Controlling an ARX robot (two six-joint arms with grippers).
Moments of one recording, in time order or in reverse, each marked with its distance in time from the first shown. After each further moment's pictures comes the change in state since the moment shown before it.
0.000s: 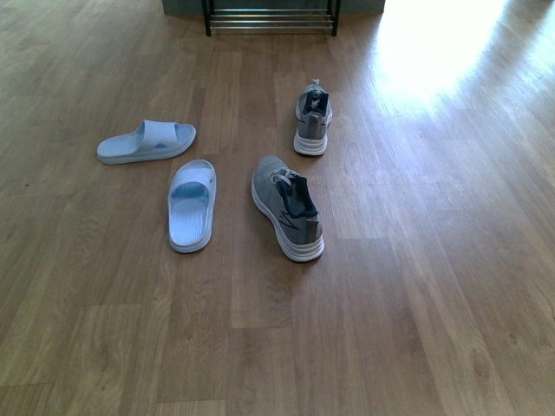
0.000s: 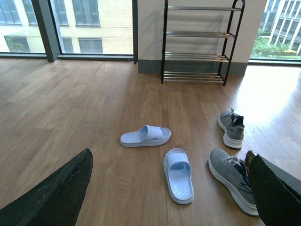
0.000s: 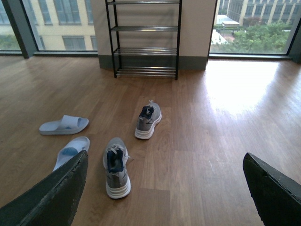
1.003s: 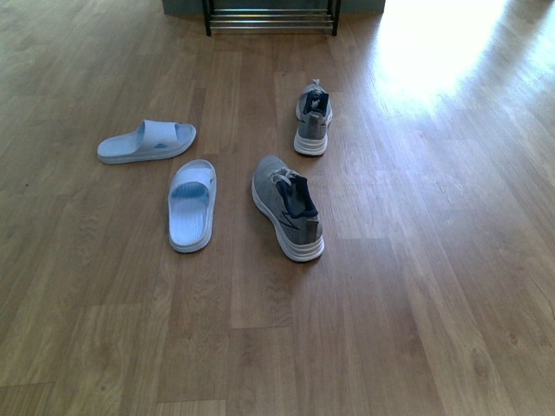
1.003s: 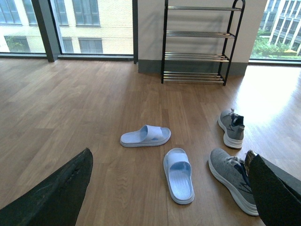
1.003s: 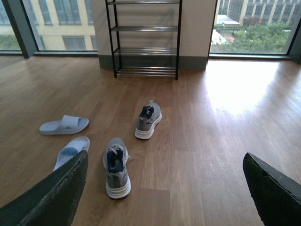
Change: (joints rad) left arm 0.000 0.000 0.000 0.000 0.000 0.000; right arm 0.000 0.000 0.000 0.000 0.000 0.000
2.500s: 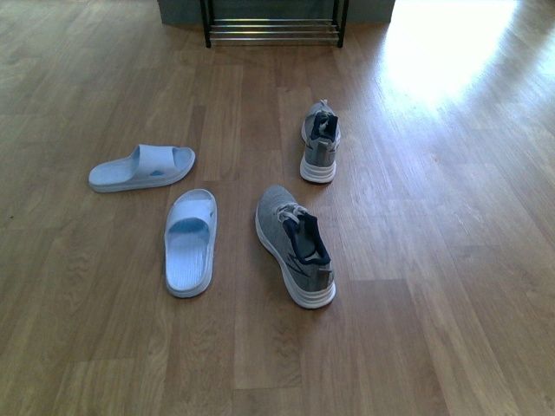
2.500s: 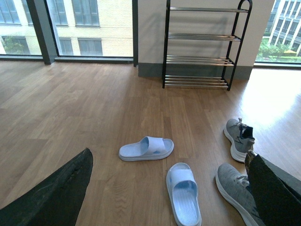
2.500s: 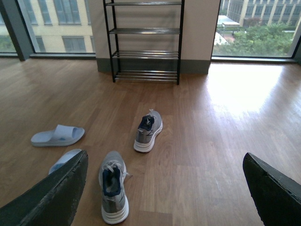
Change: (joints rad) left arm 0.000 0.000 0.000 0.000 0.000 0.000; right arm 0.000 -0.001 0.000 0.000 -0.001 0.000
